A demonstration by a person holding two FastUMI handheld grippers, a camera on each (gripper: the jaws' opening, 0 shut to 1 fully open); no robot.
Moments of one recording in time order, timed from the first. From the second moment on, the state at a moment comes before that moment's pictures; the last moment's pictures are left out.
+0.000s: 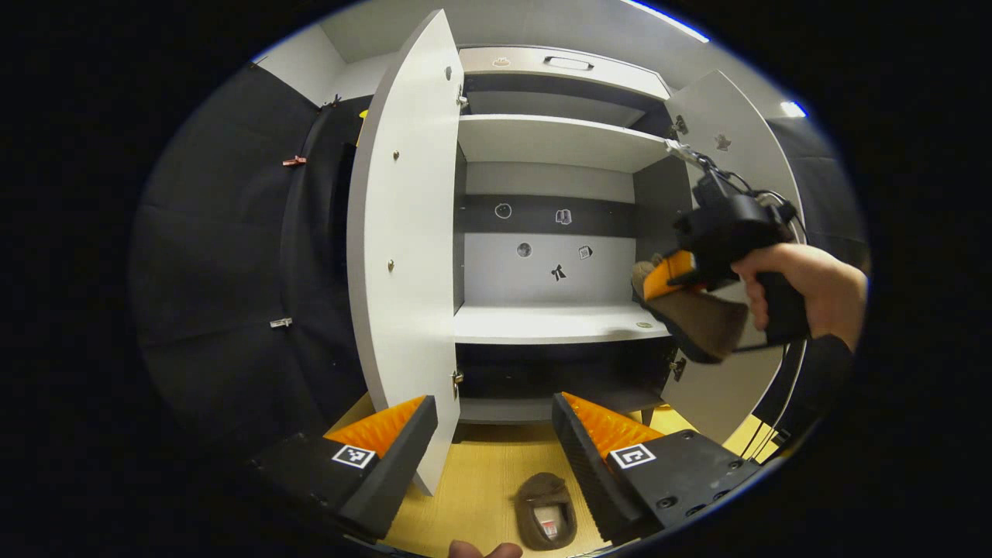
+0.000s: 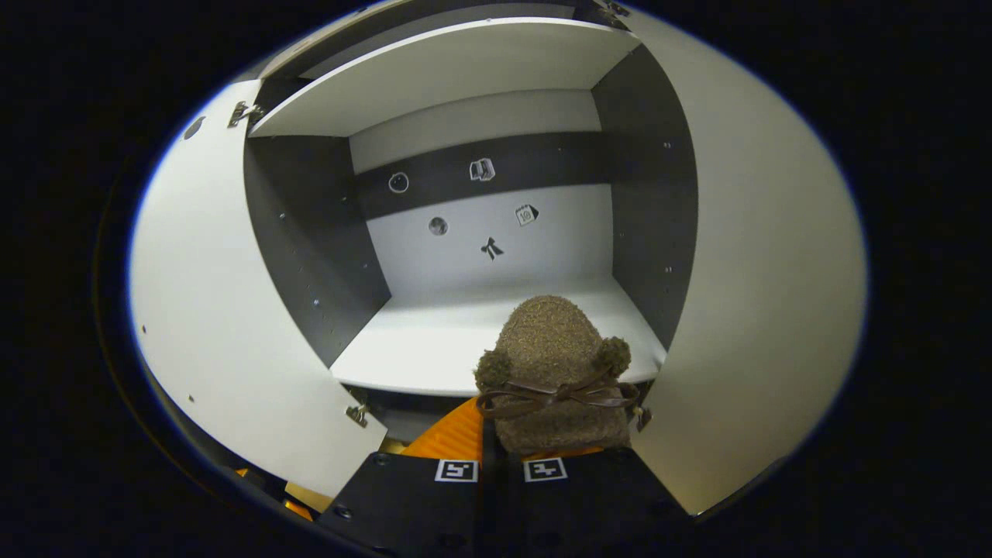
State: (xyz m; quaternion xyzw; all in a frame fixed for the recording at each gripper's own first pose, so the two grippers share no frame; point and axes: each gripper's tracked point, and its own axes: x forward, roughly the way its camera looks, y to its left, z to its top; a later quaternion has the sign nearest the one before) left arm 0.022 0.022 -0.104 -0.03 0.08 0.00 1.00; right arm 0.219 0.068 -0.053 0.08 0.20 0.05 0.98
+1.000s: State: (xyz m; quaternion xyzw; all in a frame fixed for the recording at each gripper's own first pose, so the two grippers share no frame) left arm 0.029 0.036 -0.128 -0.04 0.12 0.07 0.99; right arm 0.441 0.079 -0.130 0.05 0.23 0.02 0.97
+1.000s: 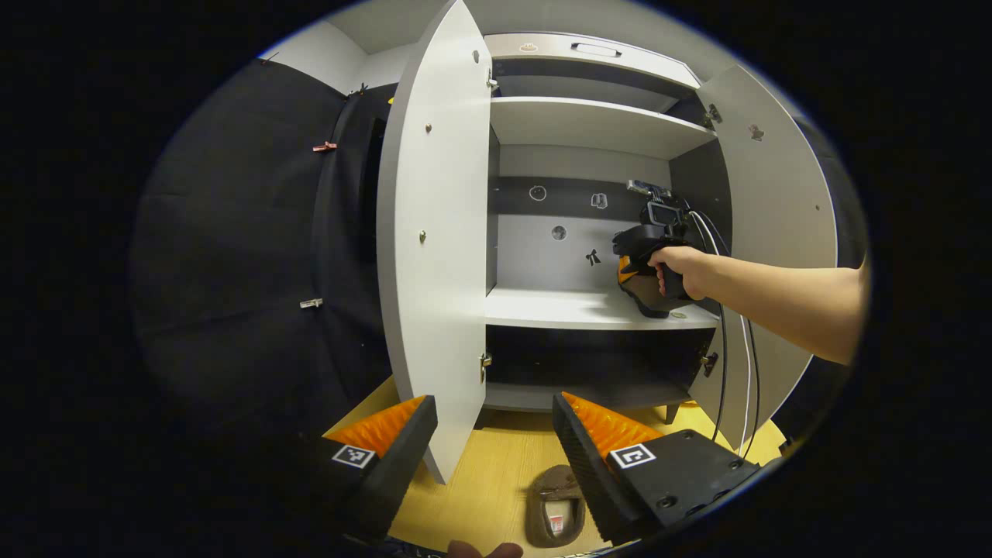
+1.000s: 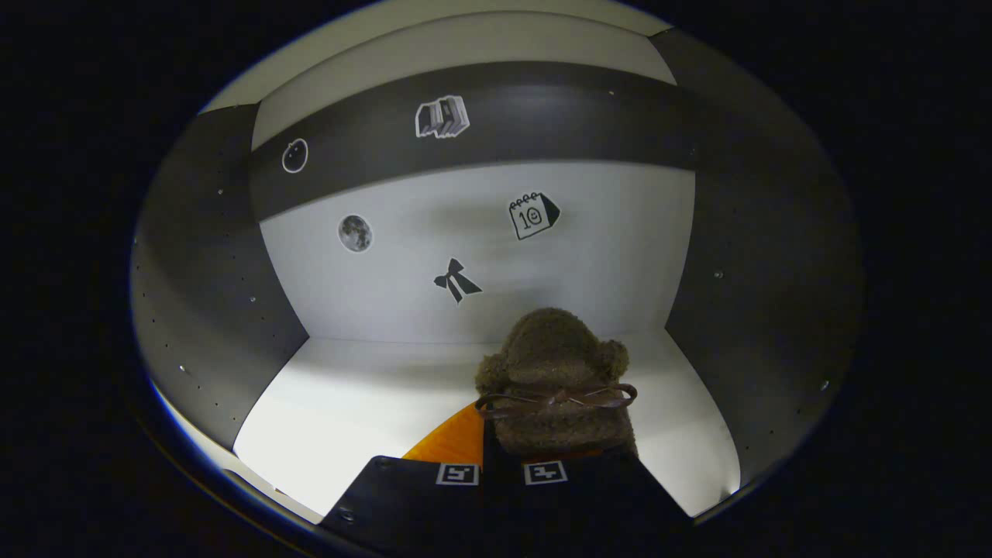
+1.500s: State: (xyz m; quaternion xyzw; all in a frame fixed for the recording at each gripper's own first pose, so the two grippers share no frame) left arm 0.040 0.025 -0.126 -0.04 0.12 0.05 0.99; right arm 0.424 0.082 -0.120 0.09 0.25 0.03 0.96
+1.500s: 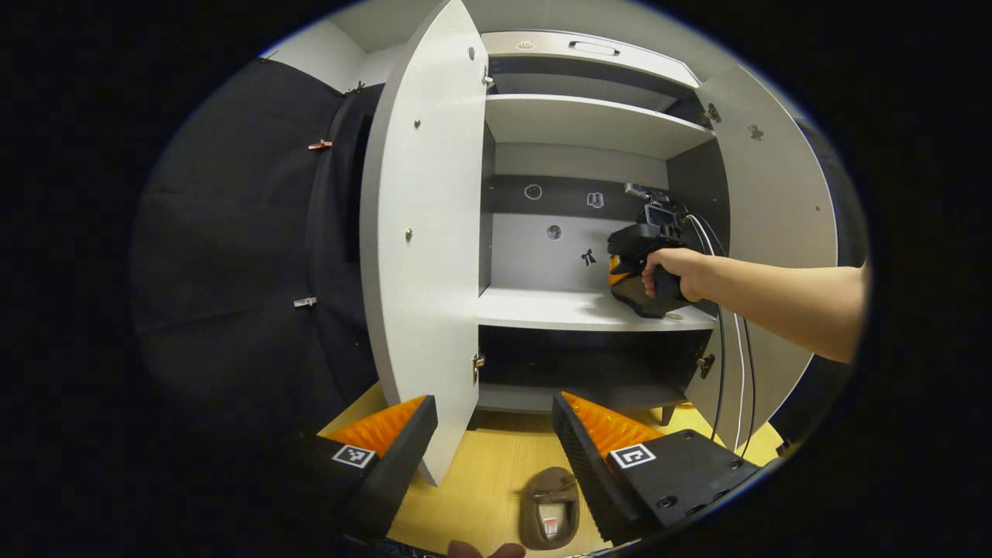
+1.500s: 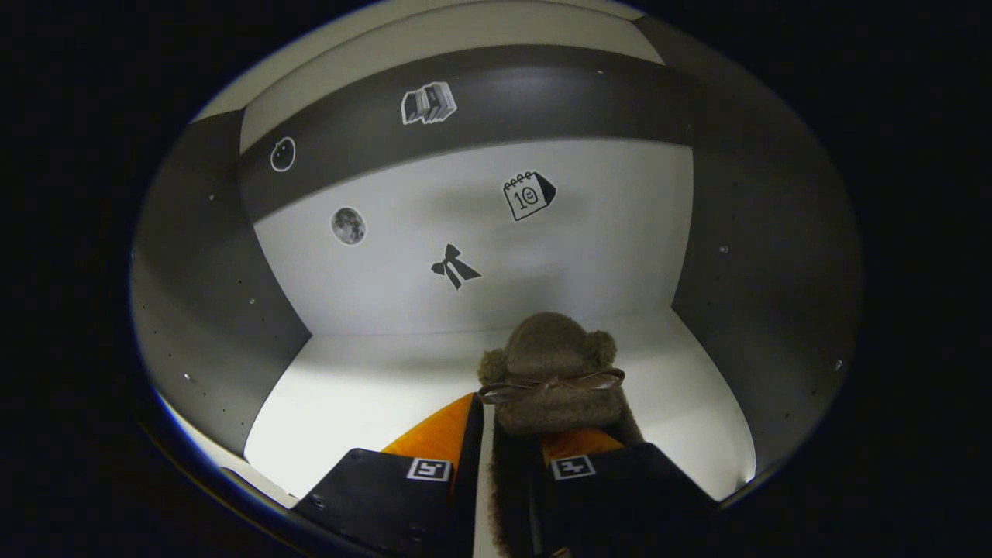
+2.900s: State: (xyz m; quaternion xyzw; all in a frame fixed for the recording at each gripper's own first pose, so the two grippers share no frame) left arm 0.010 -0.035 -0.314 -0.01 0.25 -0.07 0.97; right arm 0.129 0.060 0.038 0.06 0.00 0.10 0.99
